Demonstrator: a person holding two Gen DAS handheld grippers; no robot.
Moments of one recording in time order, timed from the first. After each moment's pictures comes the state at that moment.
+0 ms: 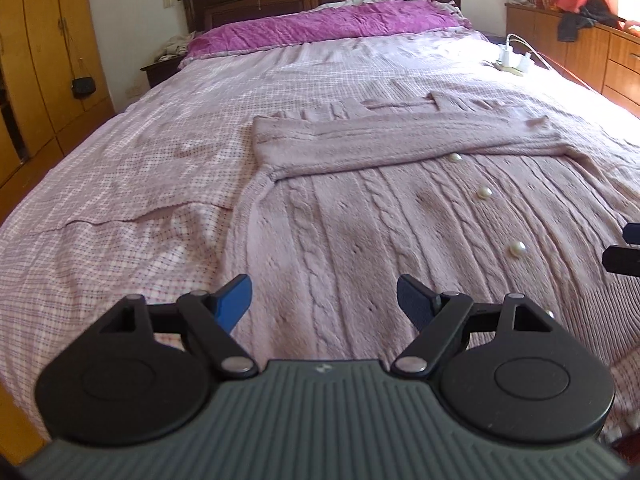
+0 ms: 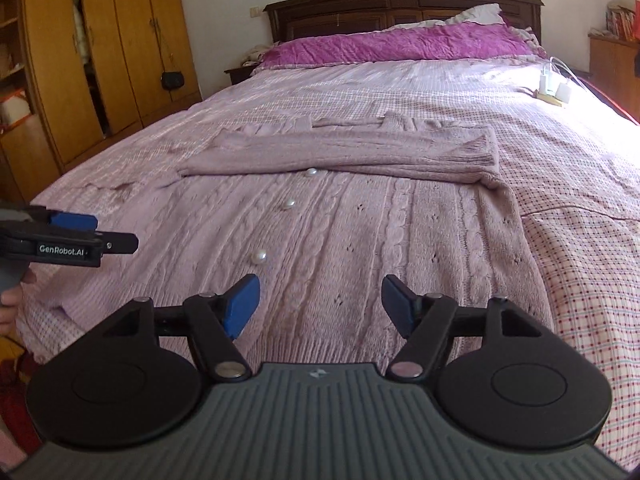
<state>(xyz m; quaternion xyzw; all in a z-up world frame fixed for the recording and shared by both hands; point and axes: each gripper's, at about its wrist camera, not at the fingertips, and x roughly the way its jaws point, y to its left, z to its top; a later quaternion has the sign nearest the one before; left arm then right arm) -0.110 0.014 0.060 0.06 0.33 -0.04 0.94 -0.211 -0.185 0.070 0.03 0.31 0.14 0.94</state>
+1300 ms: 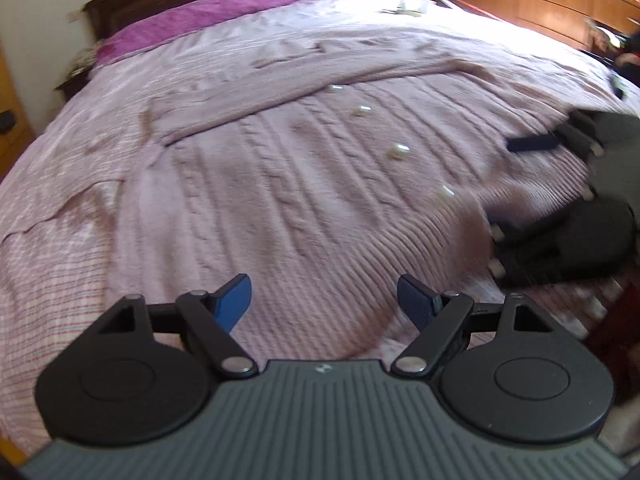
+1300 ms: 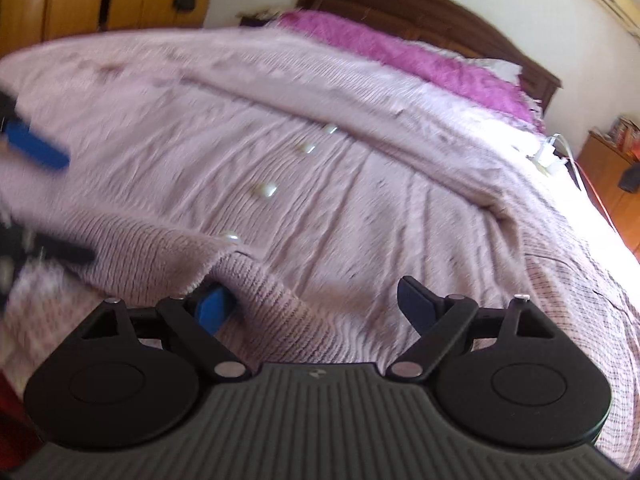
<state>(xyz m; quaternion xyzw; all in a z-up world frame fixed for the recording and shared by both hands) -0.152 -0.024 0.031 0.14 0.36 -0.17 0.90 -0.202 -0.127 0.030 -0.16 0.29 0.09 0.94</state>
